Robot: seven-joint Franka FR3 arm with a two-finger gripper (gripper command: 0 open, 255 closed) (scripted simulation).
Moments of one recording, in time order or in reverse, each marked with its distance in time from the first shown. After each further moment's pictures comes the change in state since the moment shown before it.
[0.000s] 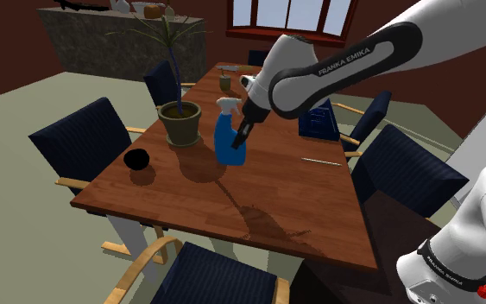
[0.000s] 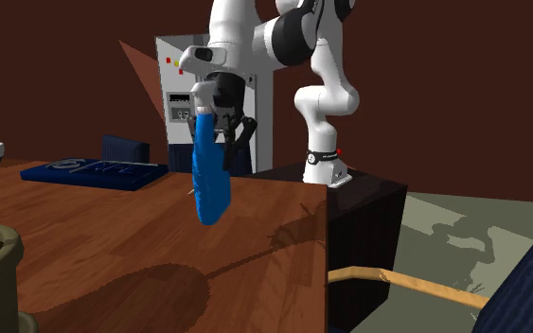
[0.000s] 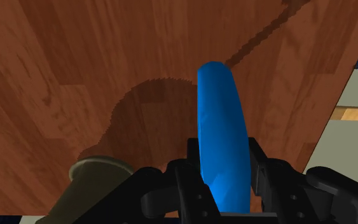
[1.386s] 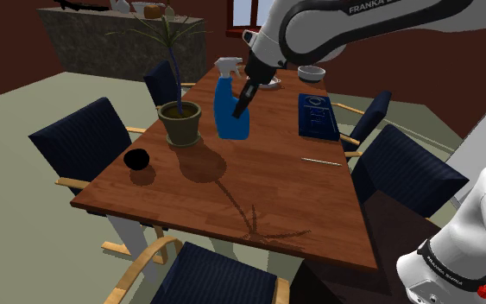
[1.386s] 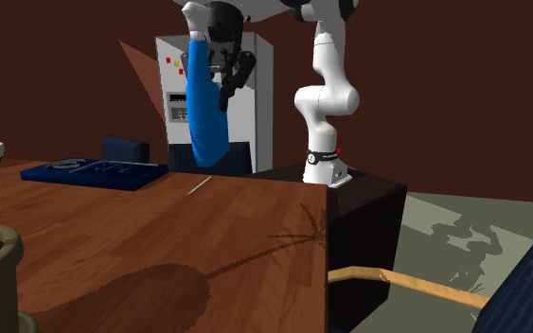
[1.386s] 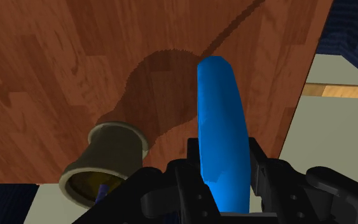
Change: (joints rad) arm -0.008 -0.114 -0.010 0.157 -0.038 -0.269 0.051
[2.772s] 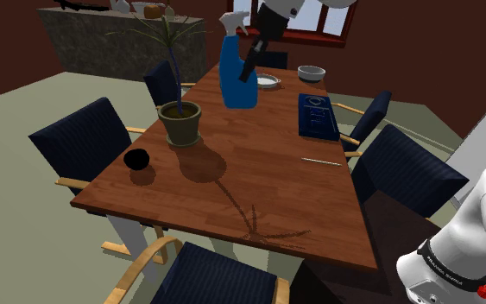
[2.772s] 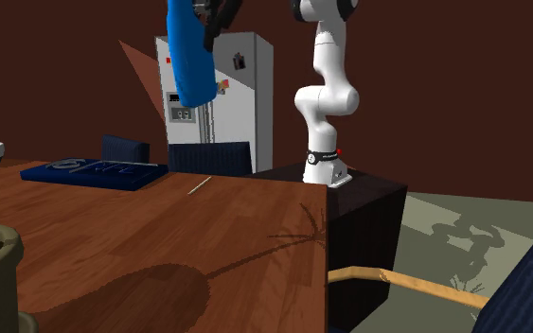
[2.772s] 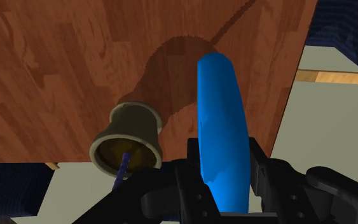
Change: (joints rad) arm -0.028 -0.023 -0.031 0.226 -0.005 -0.255 -0.016
